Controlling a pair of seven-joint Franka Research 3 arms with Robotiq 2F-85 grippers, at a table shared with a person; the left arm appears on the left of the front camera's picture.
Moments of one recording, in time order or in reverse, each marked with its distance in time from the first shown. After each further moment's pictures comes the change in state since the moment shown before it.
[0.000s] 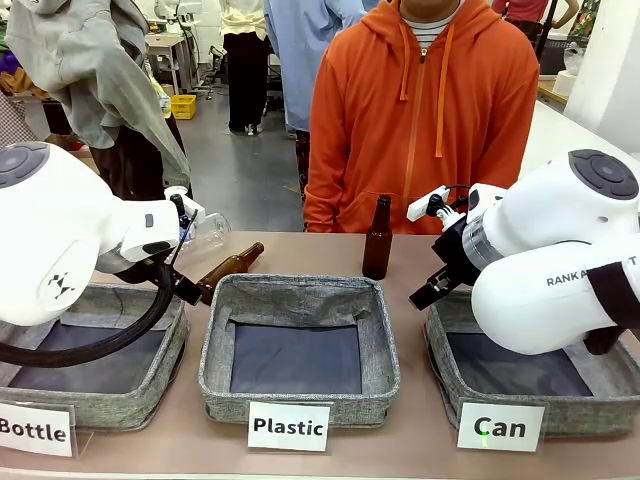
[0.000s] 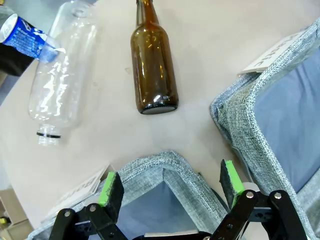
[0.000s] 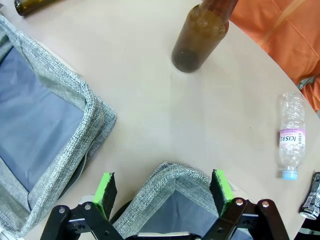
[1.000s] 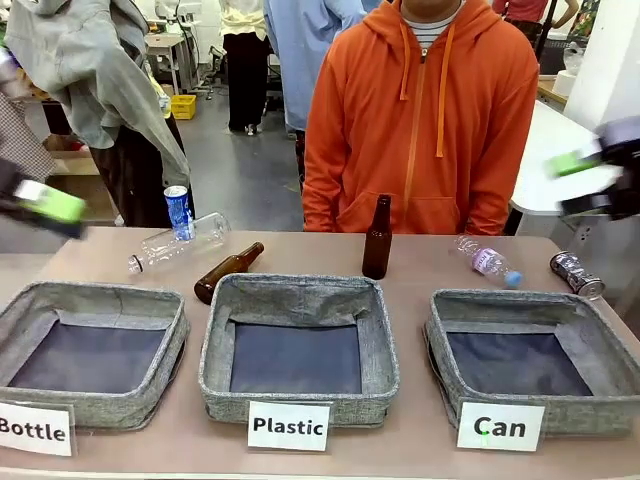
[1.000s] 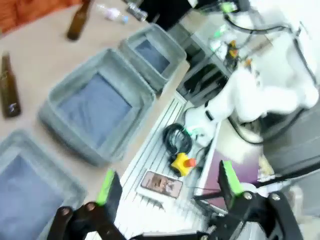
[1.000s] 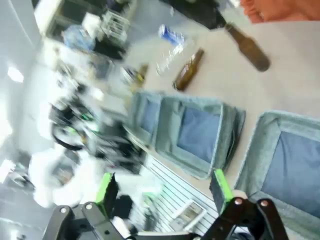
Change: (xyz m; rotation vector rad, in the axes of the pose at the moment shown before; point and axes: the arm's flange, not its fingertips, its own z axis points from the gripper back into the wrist) left arm -0.077 0.092 0.224 -0.944 -0.231 0.236; right arm -0.078 -0.139 0.234 0.818 -0.264 -0.774
